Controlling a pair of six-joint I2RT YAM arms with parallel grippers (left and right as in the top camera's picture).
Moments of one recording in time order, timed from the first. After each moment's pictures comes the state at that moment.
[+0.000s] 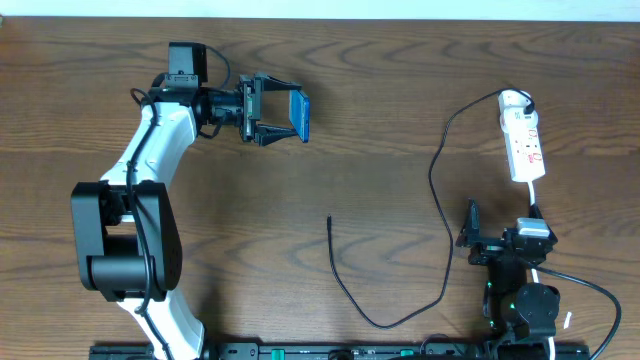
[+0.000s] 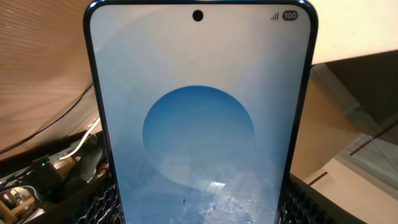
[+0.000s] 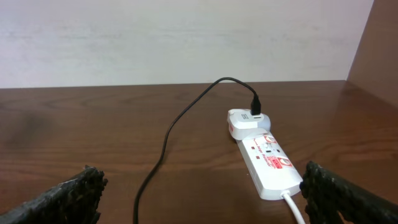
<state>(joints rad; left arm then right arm) -0.02 1.94 1.40 -0.48 1.30 -1.35 0.06 0.01 0.01 -0.06 0.14 0.02</state>
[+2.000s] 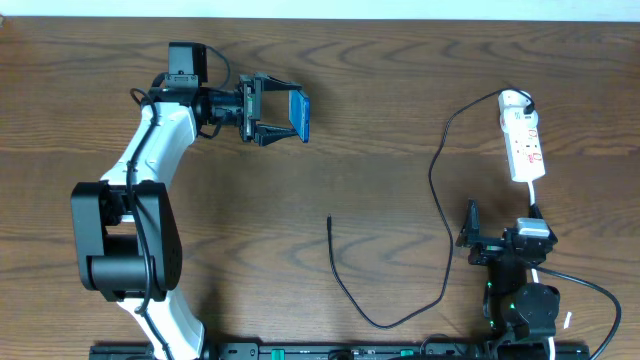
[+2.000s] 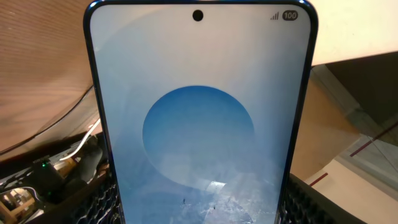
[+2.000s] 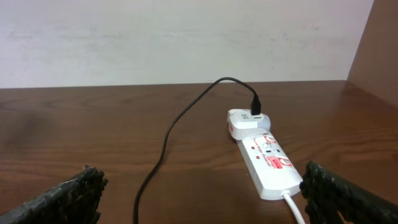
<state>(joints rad) -0.02 1.94 1.40 -0.48 1.29 -1.35 0.06 0.01 0.01 -0.06 0.14 0.02</state>
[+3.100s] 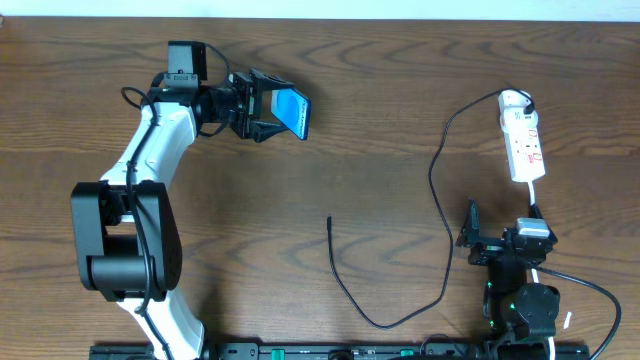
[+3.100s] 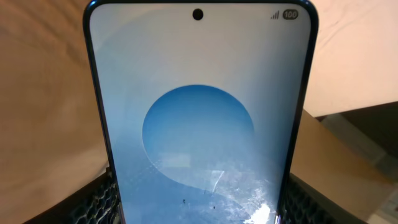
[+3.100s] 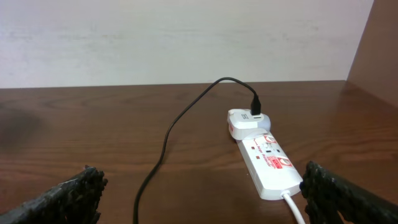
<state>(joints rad) -0.02 1.94 1.40 -0.44 1.02 -1.28 0.06 0.01 0.01 -0.06 0.14 0.02</state>
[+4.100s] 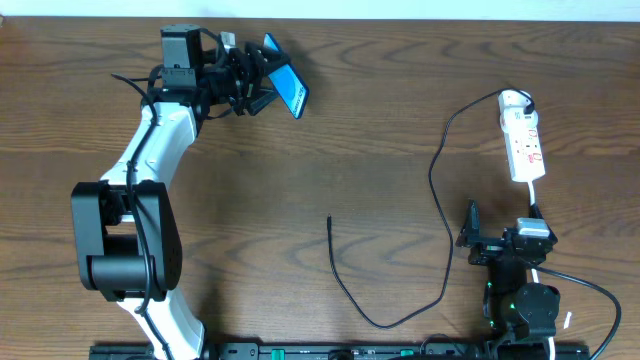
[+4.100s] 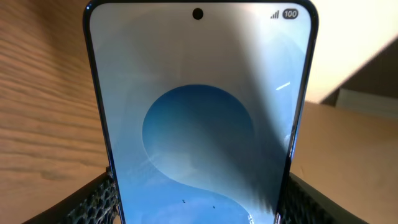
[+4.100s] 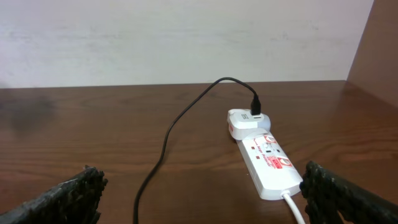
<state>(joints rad) -0.02 1.93 1.40 -0.14 0.90 -1.09 0.06 0.01 0.01 -0.06 0.14 0.02</state>
